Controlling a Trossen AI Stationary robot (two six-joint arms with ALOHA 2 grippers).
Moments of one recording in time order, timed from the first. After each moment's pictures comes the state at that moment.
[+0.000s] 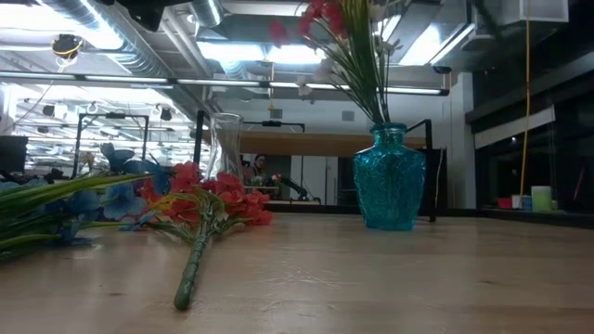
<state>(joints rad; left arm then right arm) -0.52 0.98 0.58 0.11 -0.56 -0.04 0.65 1.36 0.93 0.19 0.65 0.04</state>
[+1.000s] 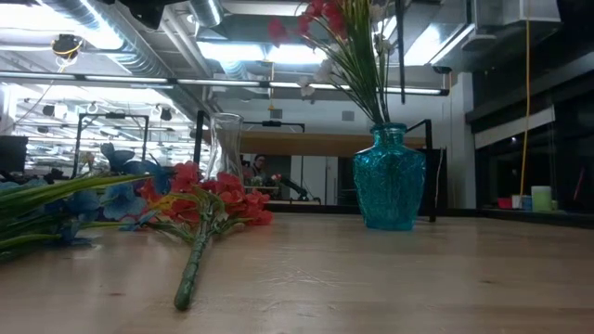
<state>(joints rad) -0.52 0.98 0.58 0.12 -0.56 -0.01 0.40 1.22 0.50 1.07 0.43 -0.43</state>
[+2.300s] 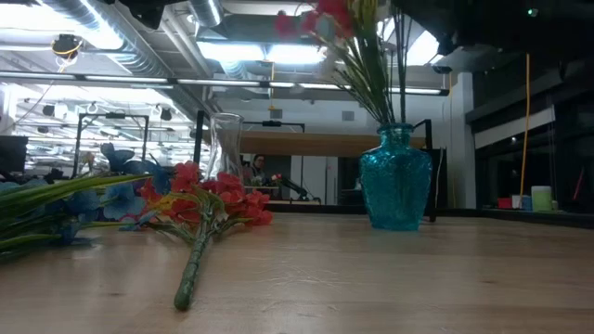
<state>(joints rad) -0.52 0.98 0.58 0.12 -0.56 -0.01 0.29 1.34 0.28 1.44 0.40 -0.36</state>
